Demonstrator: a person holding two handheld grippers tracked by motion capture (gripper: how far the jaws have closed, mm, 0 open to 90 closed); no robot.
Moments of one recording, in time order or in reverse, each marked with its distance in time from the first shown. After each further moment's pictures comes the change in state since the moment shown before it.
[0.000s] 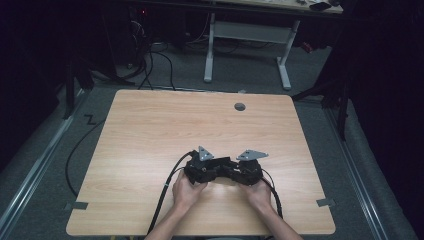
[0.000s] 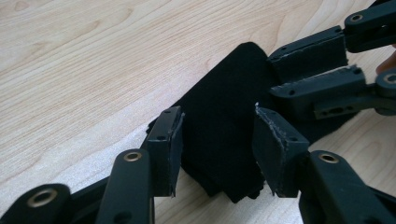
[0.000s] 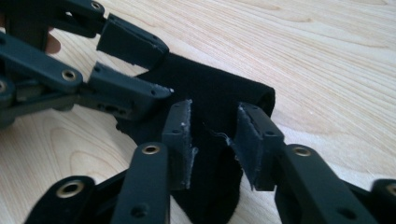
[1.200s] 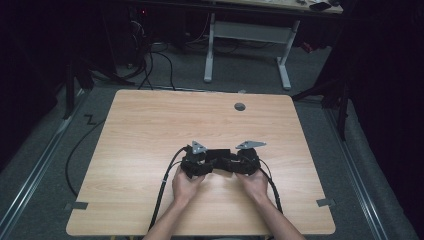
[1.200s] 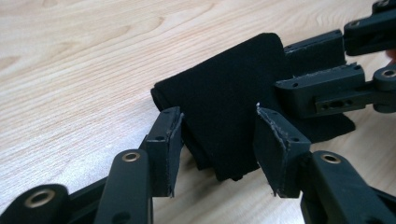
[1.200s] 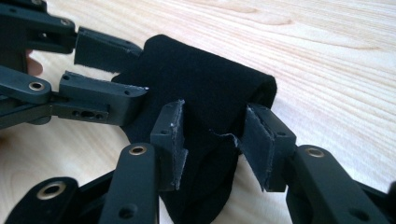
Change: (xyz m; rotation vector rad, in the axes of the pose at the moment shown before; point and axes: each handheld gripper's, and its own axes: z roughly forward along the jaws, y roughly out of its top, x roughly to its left) left arm 0.030 0.000 0.013 -0.059 -0.017 -0.130; right arm -0.022 0.019 0.022 0.031 -0.001 0.085
